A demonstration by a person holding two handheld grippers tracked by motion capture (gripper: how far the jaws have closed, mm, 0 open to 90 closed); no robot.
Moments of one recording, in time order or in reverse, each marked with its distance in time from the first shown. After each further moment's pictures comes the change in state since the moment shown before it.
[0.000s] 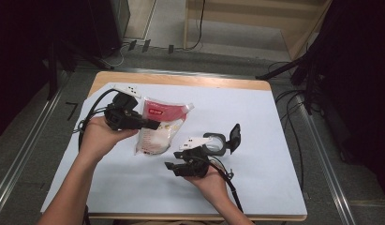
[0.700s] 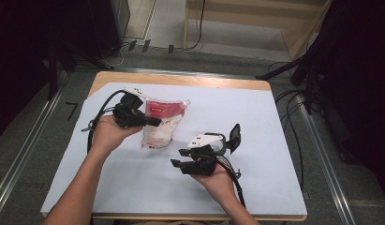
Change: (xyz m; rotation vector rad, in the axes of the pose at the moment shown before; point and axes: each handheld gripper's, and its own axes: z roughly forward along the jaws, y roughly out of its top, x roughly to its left) left arm 0.042 -0.008 0.033 0.004 0.050 -0.041; right arm -0.008 0.004 -0.025 -0.038 0.012 -0.023
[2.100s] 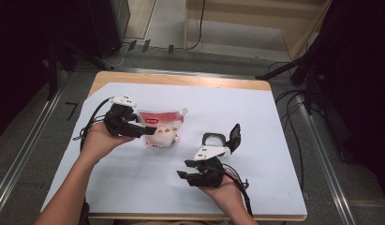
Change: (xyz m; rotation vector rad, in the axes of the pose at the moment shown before) left arm 0.004 -0.030 -0.002 -0.071 0.061 0.089; right arm 0.010 -0.028 -0.017 0.045 0.002 -0.018
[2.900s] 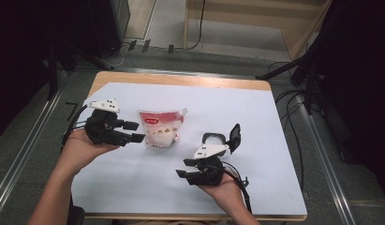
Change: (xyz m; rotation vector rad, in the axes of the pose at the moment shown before) left arm -0.024 -0.010 -0.053 0.018 -0.015 -0.027; right arm 0.000 0.007 -0.002 -0.005 0.025 -0.005
